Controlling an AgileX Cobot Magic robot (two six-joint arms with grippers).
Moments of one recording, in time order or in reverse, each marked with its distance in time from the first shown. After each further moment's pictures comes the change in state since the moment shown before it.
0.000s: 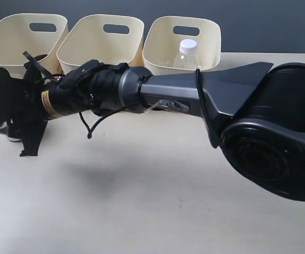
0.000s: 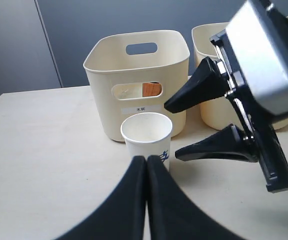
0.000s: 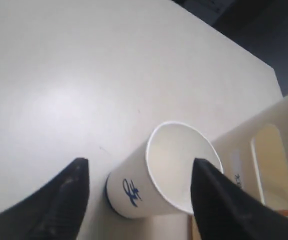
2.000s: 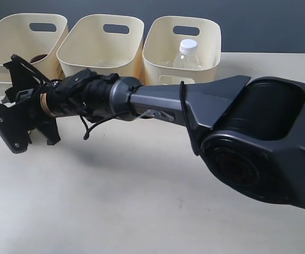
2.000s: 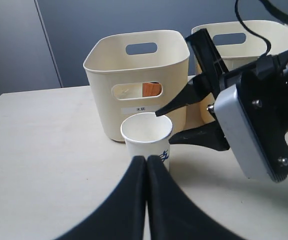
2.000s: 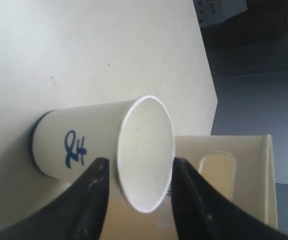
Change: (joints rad) left arm 0.000 0.000 0.000 0.000 0.000 0.000; right arm 0.005 0.092 -0.098 0.001 0.152 -0.639
